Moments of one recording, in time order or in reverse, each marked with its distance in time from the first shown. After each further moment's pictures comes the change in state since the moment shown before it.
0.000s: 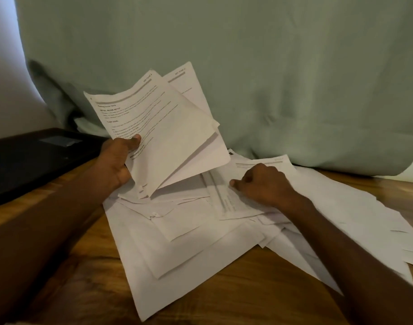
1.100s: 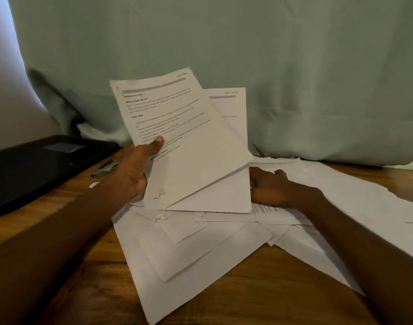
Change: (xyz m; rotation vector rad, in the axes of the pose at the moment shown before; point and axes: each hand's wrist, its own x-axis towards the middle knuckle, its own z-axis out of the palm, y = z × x) left_hand -0.039 -0.002 0.038 -0.050 -0.149 0.046; right_hand 0.008 0.016 0.006 -0.096 -0.306 -0.195
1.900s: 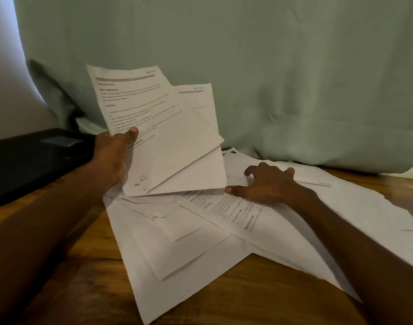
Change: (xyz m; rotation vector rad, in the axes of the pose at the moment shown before) left_hand 0.015 0.021 -0.030 0.023 0.218 0.101; right_hand 0.008 -0.010 -0.008 -0.156 0.162 0.199
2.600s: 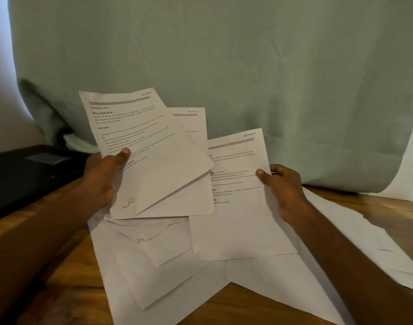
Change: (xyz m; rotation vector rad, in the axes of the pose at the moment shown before) left_hand -0.001 -0.005 0.002 0.038 -0.012 -0.003; right_hand 0.002 0.034 -0.018 1.359 0.451 0.213
